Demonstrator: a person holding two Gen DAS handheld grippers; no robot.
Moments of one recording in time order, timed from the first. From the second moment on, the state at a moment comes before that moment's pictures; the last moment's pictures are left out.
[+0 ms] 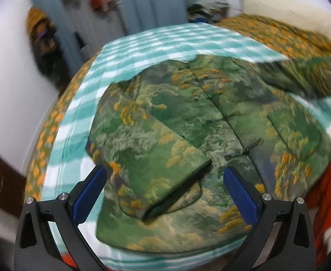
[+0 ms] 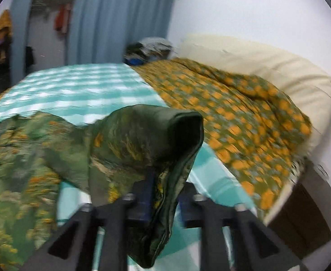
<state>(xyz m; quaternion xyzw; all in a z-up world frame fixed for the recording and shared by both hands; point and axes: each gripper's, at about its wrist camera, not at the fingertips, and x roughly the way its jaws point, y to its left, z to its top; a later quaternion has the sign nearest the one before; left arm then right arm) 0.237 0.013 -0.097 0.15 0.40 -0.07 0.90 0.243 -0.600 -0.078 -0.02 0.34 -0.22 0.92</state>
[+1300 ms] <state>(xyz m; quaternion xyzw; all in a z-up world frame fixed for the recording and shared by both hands) 0.327 0.288 -0.077 -0.13 0.43 0.09 0.89 0.187 -0.399 -0.074 -0.04 0.33 0.00 0.94</state>
